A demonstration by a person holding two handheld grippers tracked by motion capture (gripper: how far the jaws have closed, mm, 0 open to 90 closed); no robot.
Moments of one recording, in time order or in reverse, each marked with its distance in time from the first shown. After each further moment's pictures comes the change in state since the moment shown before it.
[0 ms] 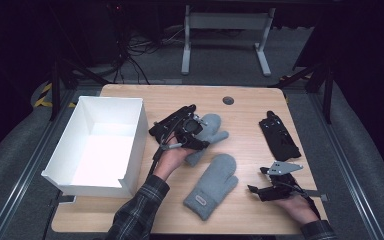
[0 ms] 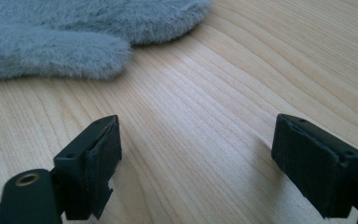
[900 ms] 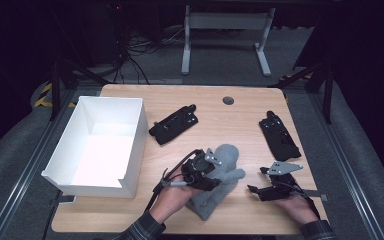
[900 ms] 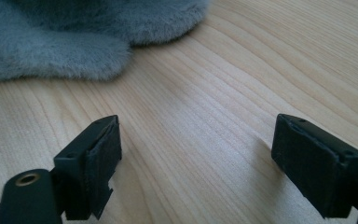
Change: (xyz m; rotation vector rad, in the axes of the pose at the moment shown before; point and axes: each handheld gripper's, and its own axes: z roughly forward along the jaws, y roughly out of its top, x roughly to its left) left arm -0.108 -0.041 -0.024 0.048 -0.085 0.135; right arm 0.001 0.000 0.000 0.001 -0.004 0.004
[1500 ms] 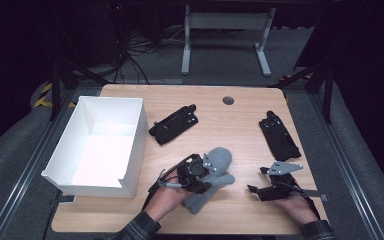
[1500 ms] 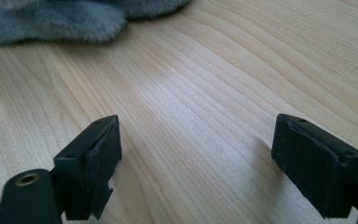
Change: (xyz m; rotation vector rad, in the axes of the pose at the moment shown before) left arm 0.020 -0.018 0.007 0.107 0.057 0.079; right arm 0.000 0.000 0.000 0.000 -0.002 0.001
